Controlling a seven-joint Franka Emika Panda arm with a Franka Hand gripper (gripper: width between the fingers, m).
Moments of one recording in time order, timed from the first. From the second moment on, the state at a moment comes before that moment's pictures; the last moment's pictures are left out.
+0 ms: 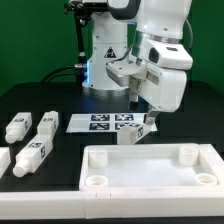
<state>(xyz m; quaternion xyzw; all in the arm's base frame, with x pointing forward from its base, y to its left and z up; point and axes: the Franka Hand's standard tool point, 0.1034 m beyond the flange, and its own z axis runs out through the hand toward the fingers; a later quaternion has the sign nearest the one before) 0.423 0.048 0.049 0.58 0.81 -0.08 0.06</state>
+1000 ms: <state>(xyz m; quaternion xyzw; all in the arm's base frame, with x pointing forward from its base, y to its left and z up) 0.437 0.035 0.053 0.93 0.35 -0.05 0.06</state>
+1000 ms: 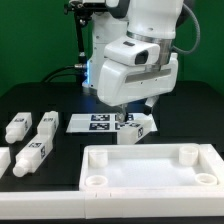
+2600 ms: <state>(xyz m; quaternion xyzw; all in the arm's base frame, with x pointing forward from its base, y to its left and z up) 0.453 0.025 0.056 0.95 -0.20 -0.24 -0.01</state>
